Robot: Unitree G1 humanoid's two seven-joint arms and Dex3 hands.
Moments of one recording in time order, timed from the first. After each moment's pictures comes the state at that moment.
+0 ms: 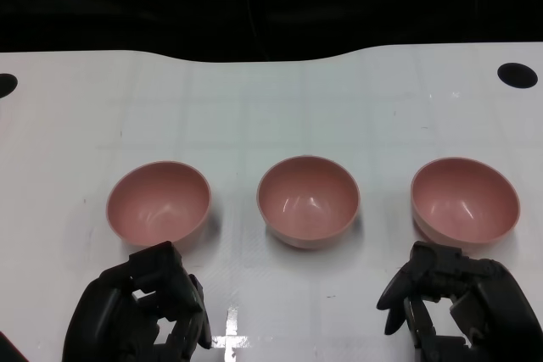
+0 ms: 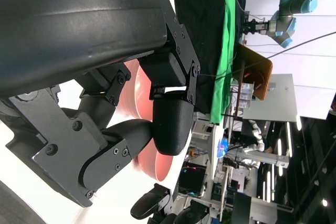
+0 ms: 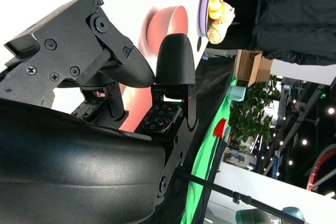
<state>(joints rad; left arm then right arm) 0.24 -0.01 0.01 0.00 -0.36 -0.27 -0.45 0.21 -0.06 0.09 0.02 0.06 -0.49 0.27</state>
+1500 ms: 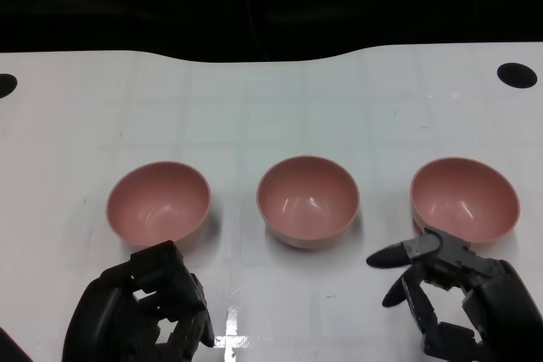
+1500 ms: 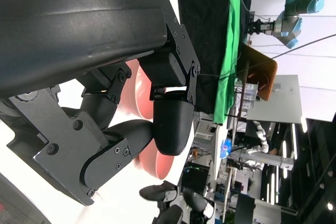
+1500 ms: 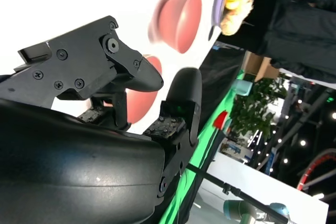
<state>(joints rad) 0.26 -0.02 0.01 -0.07 -0.35 -0.21 -0.43 0.21 -0.09 0.08 0.01 -0.11 -0.54 0.17</state>
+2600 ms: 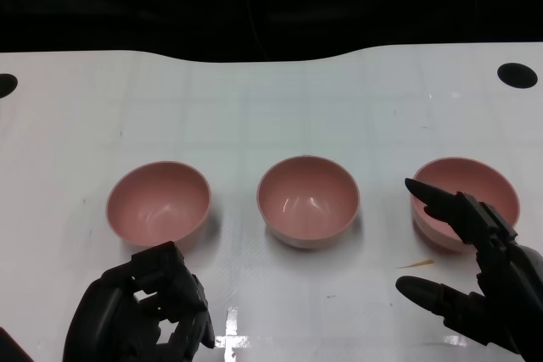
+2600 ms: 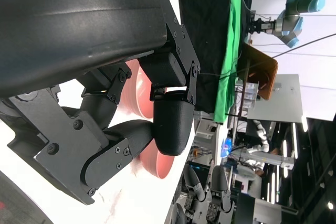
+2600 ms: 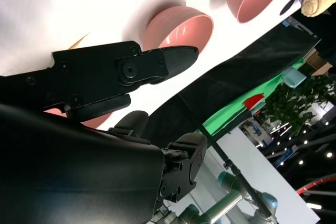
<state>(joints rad) 0.26 -0.02 0.01 -0.07 -0.35 -0.21 -0.43 0.21 -0.17 0.05 -0.17 -0.59 -0.37 -0.08</state>
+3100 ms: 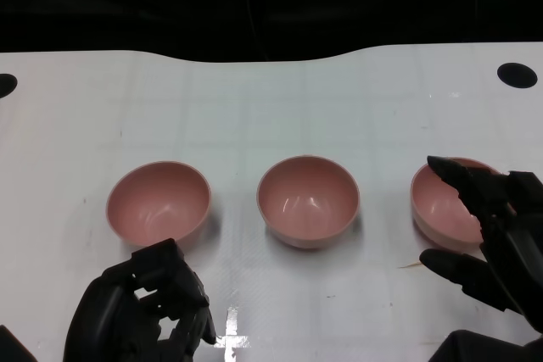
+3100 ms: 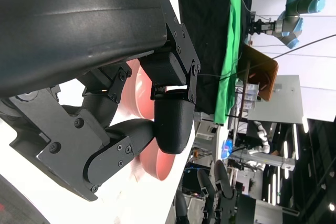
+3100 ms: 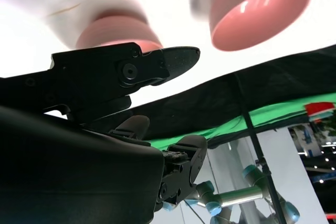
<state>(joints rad) 0.26 -0.02 0.00 -0.07 -0.34 -0.20 -0.42 0.15 -0.22 0.07 -0.26 -0.88 -0.10 -0.10</state>
